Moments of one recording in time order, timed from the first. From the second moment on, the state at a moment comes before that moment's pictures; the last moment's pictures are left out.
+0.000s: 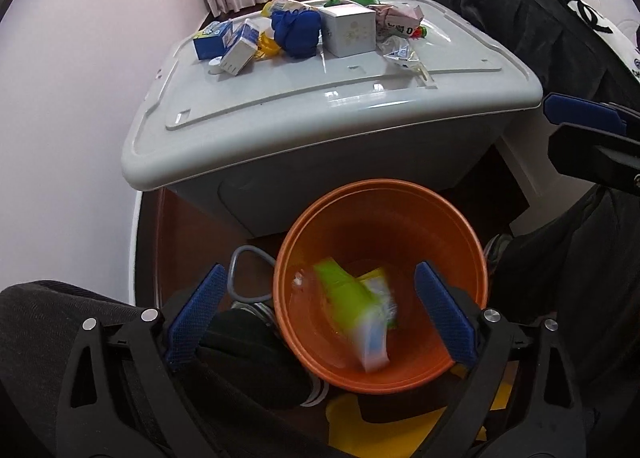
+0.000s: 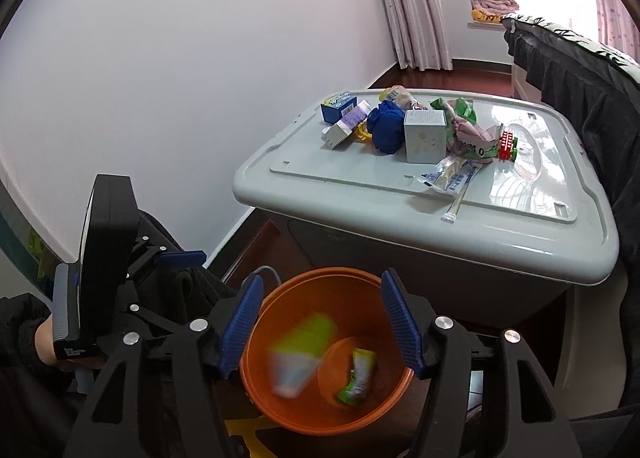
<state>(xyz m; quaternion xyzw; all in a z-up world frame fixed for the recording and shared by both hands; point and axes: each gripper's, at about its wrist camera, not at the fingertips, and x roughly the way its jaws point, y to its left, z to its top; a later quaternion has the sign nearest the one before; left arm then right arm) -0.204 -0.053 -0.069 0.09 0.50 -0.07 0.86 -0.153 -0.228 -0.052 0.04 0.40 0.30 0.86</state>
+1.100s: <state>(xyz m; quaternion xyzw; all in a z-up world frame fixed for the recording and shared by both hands) -0.088 -0.005 -0.035 0.07 0.43 -0.01 0.90 0.048 -0.217 -0.130 0.08 0.44 0.10 0.89</state>
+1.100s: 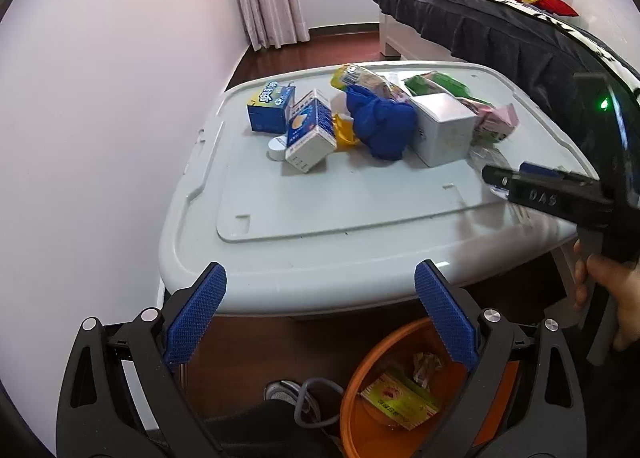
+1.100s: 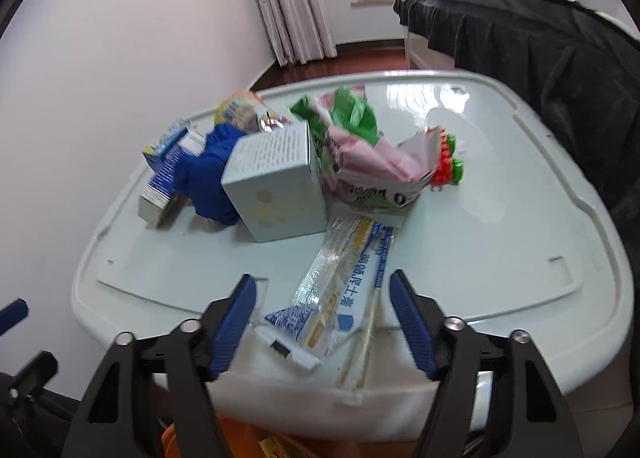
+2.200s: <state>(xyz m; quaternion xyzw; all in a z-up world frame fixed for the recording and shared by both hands) 0.052 -0.016 -0.036 -0.02 0.40 -0.02 0.91 0.013 -0.274 -0.088 0.15 0.37 0.12 0.91</state>
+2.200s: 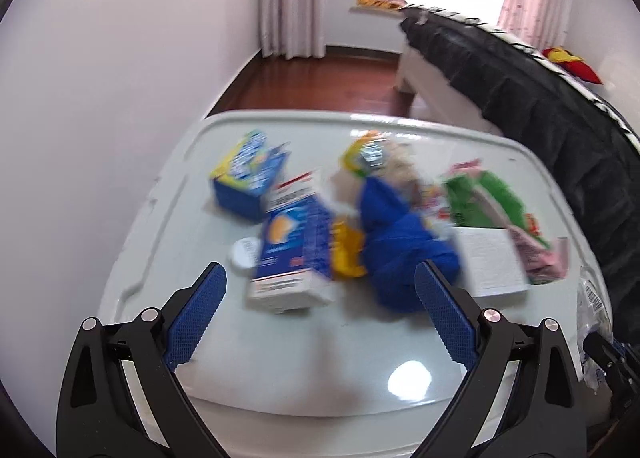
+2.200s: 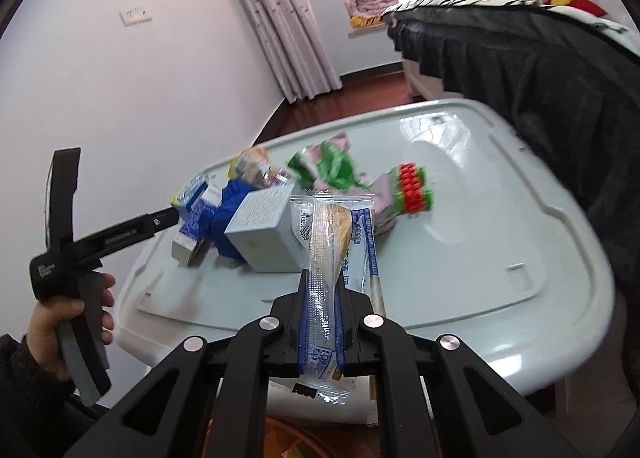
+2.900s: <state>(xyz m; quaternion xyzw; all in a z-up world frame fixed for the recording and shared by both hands) 0.070 -0.145 -0.069 -0.03 0.41 0.00 0.91 -0.017 -0.337 -0.080 0.20 0.35 0.10 0.91</state>
